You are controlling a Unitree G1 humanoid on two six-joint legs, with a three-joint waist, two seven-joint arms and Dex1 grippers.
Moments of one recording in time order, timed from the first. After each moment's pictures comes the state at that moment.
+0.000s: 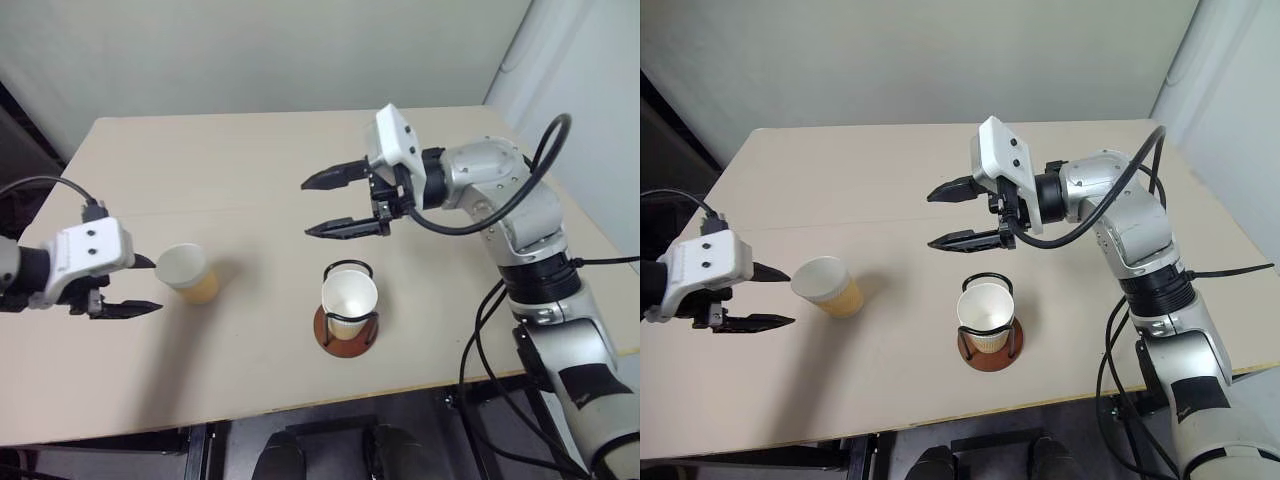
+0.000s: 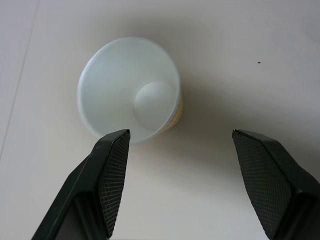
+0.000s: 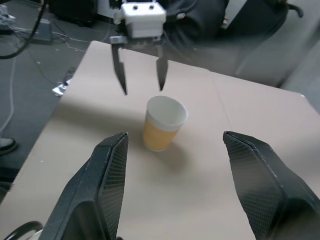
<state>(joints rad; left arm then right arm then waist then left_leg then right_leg) -0.13 1.35 0.26 -0.08 -0.25 0.32 -1.33 -1.06 -0.46 0.26 -0.04 0.38 0.49 1.22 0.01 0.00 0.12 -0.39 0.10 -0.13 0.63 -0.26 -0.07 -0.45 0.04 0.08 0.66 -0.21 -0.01</state>
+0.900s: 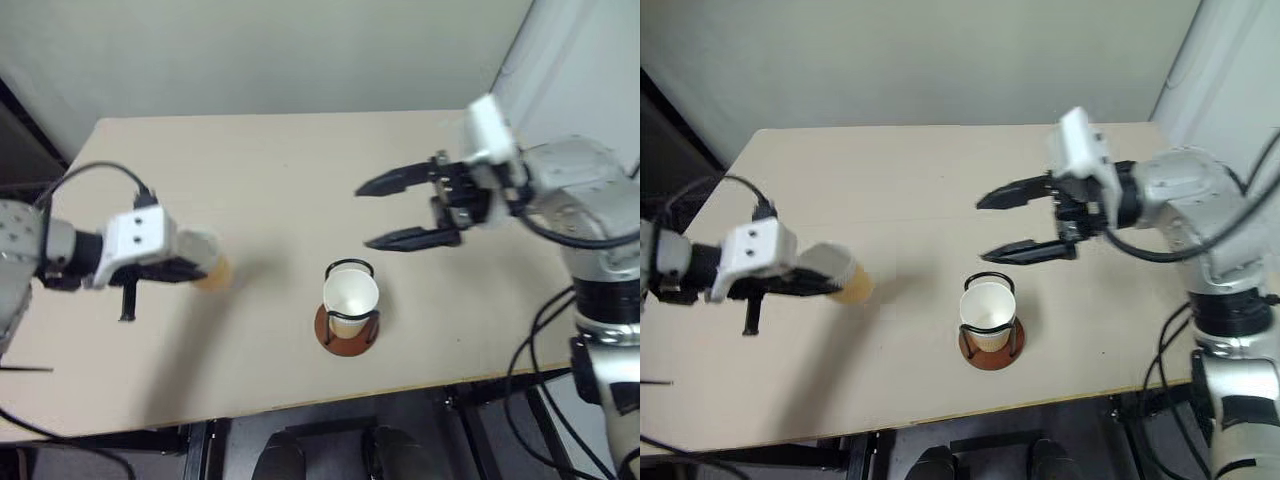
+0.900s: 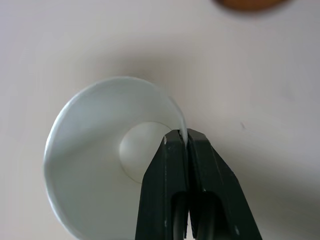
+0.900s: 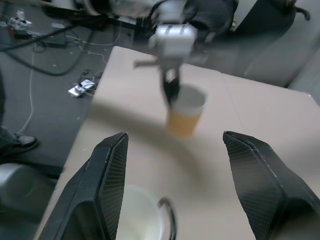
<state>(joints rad) -0.47 1.26 0.10 -0.10 -0.36 0.32 -1.39 -0.90 -0.78 0.05 -0.25 0.63 0.62 1.38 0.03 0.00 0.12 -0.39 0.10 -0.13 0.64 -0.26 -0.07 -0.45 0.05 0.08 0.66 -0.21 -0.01</state>
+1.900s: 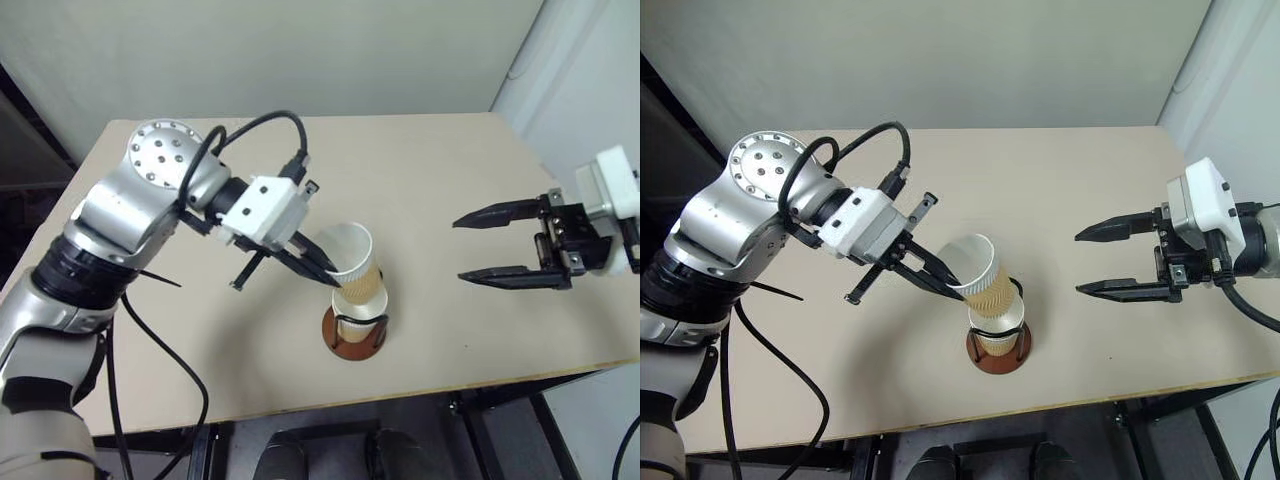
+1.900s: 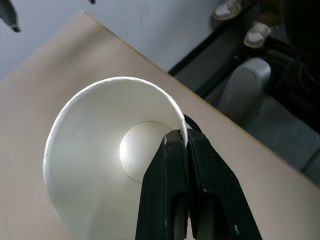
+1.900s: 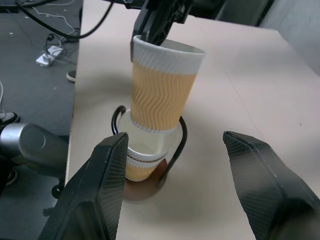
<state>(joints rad) -1.07 0.94 -0.48 -0.08 -0.59 0.13 -1.57 -0.52 -1.07 -0.23 -0.42 0.72 0.62 1.33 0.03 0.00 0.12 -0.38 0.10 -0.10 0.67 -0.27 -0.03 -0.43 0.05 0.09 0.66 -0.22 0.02</state>
